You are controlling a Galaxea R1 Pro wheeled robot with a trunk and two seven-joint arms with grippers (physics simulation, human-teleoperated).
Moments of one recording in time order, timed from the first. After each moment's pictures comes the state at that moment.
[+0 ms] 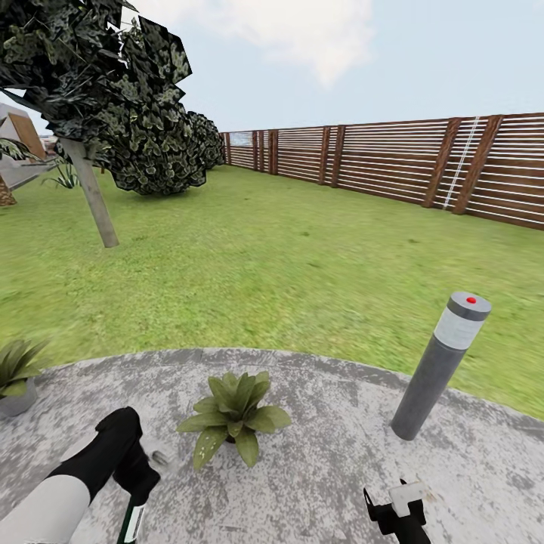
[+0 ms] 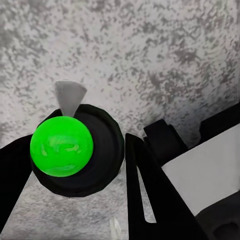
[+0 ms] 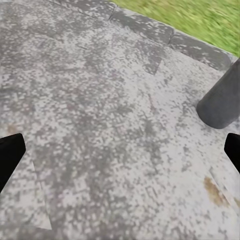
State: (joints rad) left arm -0.63 0.19 -0.09 -0.67 -0.93 0.93 -1.17; right arm -0.44 -0.09 0.04 -0.05 0.18 -0.67 -0.06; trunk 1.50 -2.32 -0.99
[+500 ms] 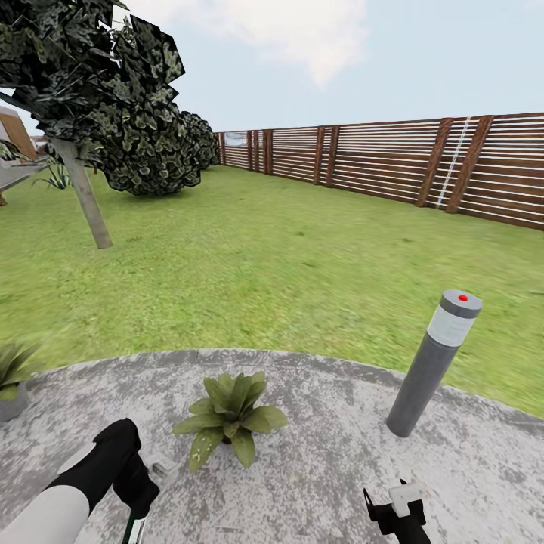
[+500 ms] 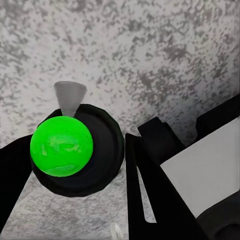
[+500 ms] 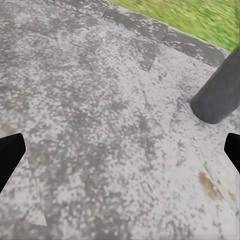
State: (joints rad) left arm -0.60 0.18 -0.05 -0.63 -0.93 0.85 -1.15; right arm -0.44 -0.09 0.04 -0.05 0.18 -0.67 -0.06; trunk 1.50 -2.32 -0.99
